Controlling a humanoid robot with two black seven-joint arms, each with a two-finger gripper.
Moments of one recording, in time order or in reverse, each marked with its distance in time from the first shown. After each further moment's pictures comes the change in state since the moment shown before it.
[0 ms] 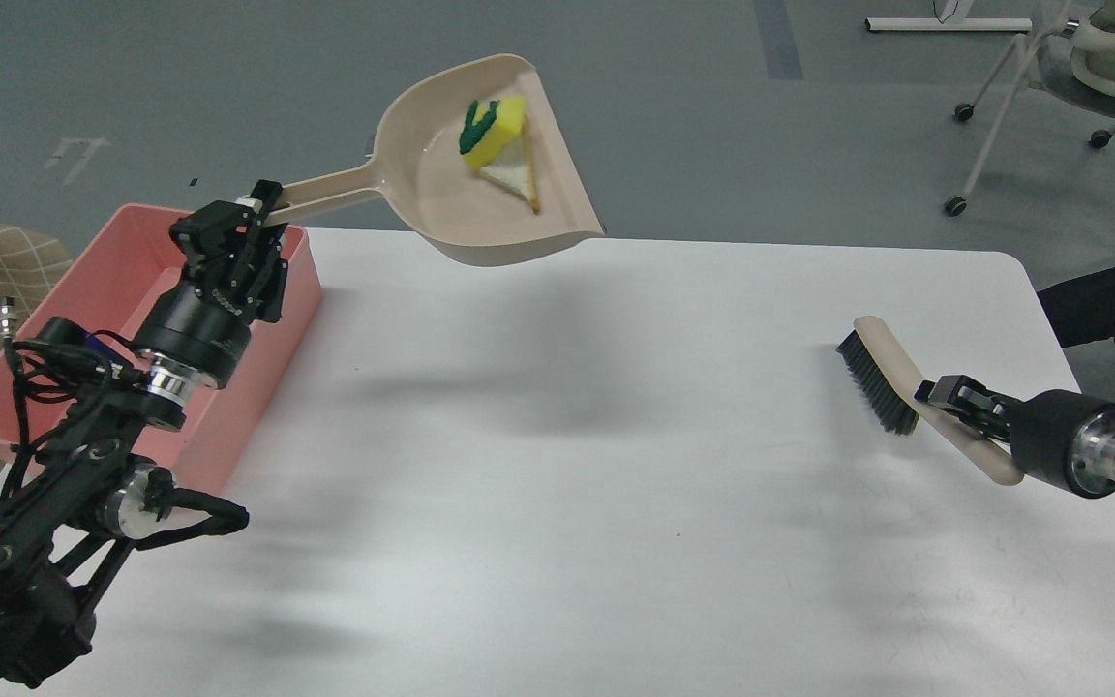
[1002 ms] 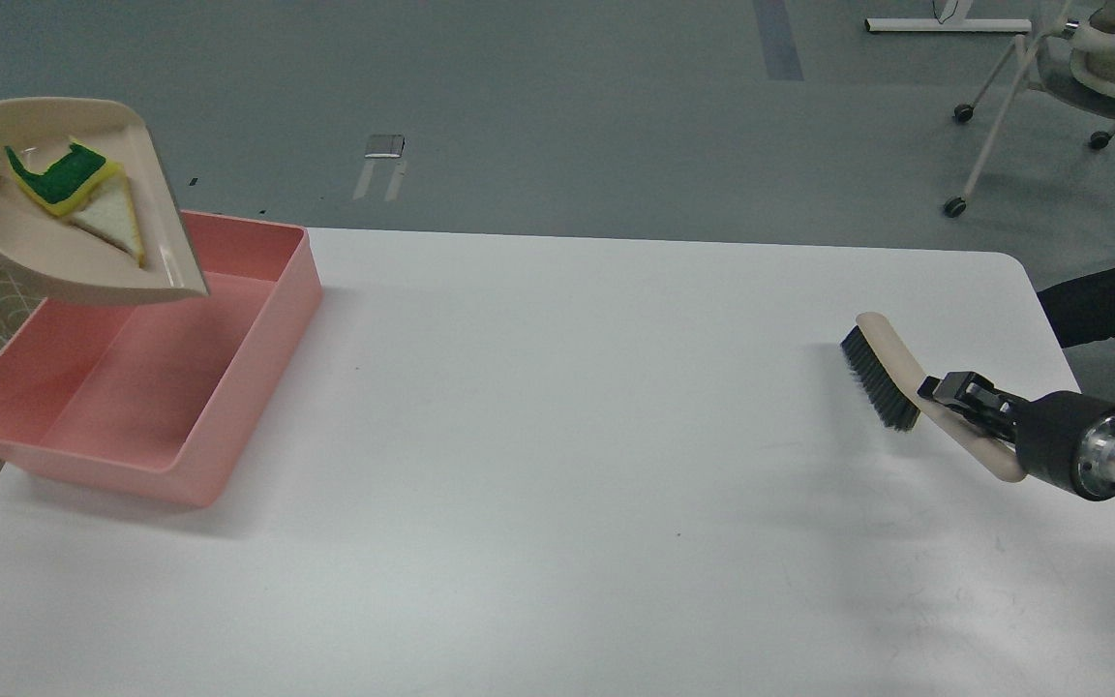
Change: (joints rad) left arm 0.433 0.781 -0.244 0.150 -0.128 -0.085 0.005; right arm -0.047 0.025 0.072 0.002 0.001 0.000 0.031
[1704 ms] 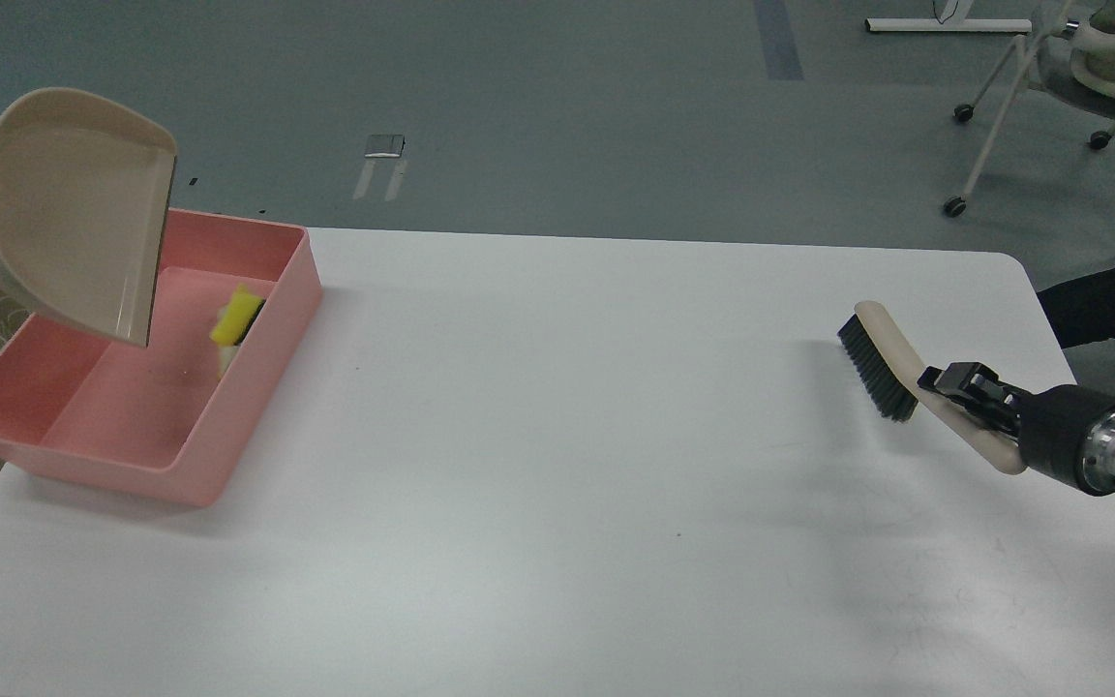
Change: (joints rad) left arm -0.056 0.253 0.009 -0.106 0.382 -0.006 -0.057; right arm -0.004 0.006 0.020 0.002 0.022 0.000 0.013
